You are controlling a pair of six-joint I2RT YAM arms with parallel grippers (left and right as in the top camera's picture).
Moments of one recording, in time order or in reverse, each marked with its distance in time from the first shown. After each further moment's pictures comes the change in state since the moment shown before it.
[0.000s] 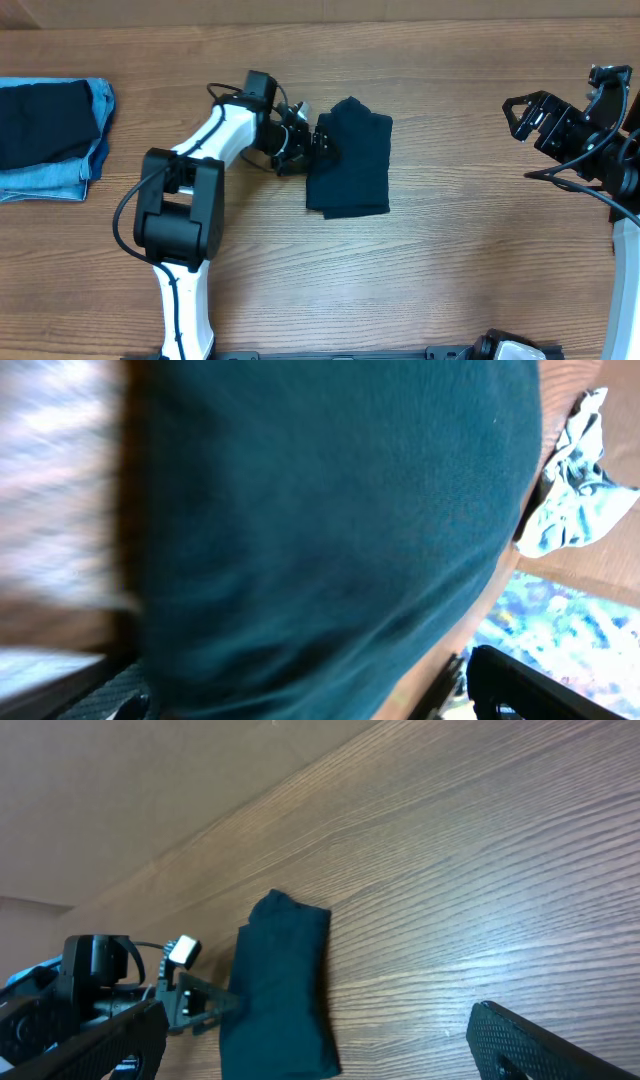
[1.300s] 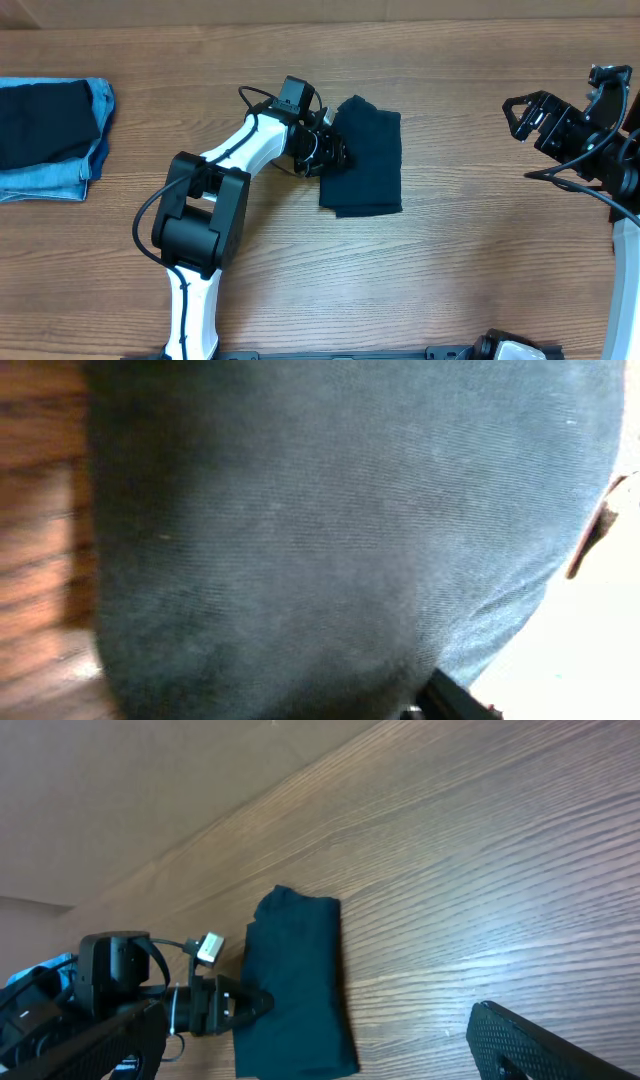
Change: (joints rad) left arm -0.125 -0.007 -0.025 0.138 -0.168 -0.147; right arm 0.000 0.000 0.000 0.000 0.000 0.001
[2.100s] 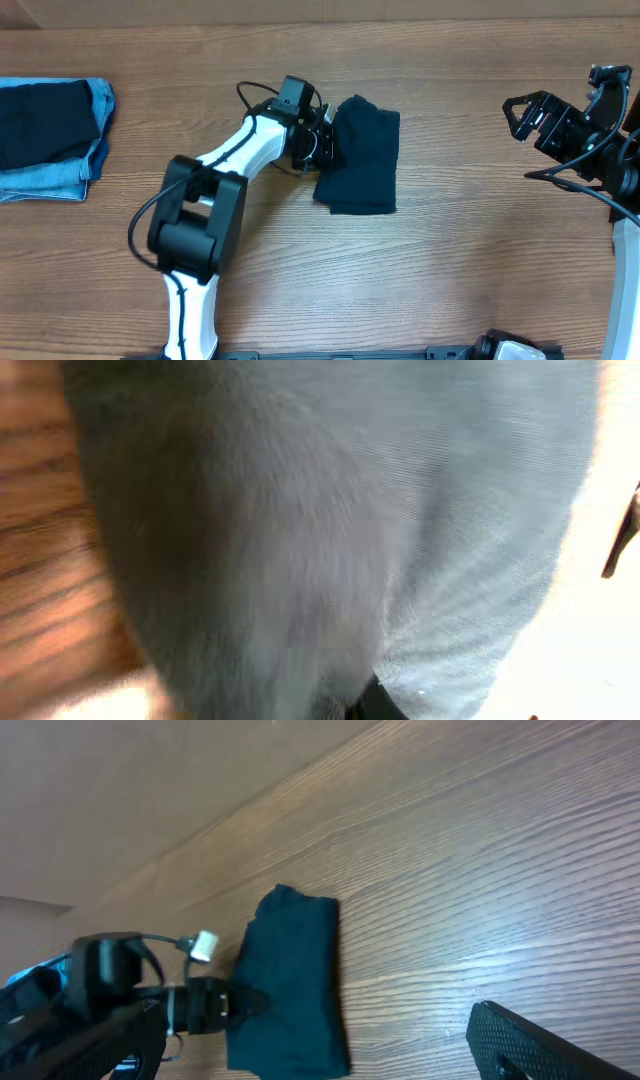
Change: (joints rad) left arm -0.003 -0.046 -0.023 0.034 -0.058 0.061; right arm 0.000 0.000 0.000 0.000 0.000 0.000
